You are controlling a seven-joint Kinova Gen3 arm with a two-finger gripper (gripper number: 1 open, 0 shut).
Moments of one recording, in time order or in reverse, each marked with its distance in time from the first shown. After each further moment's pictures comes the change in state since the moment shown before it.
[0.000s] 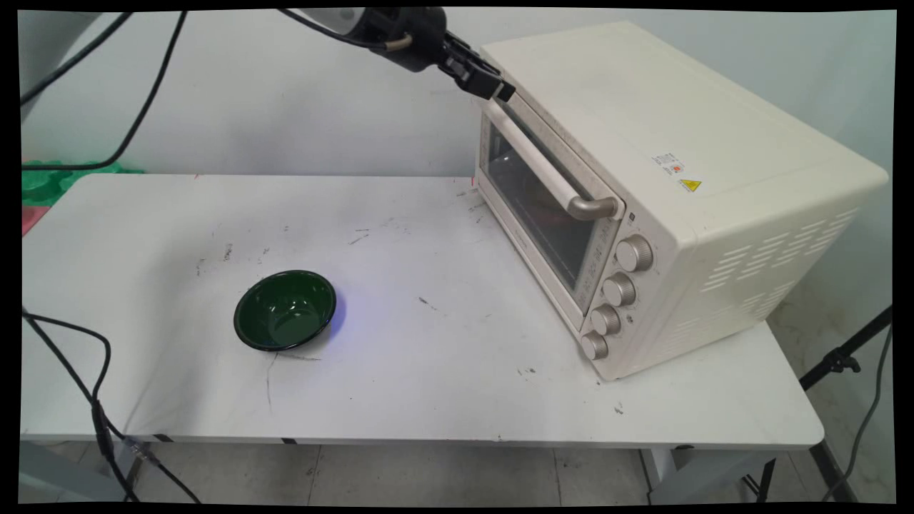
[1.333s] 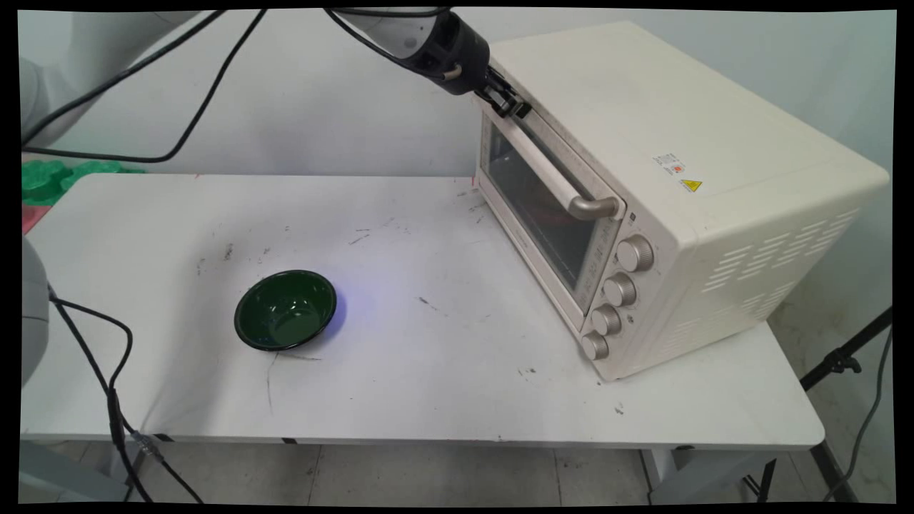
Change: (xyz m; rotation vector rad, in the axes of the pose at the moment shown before) arm 0.013 0.002 0.067 0.048 -0.101 0.042
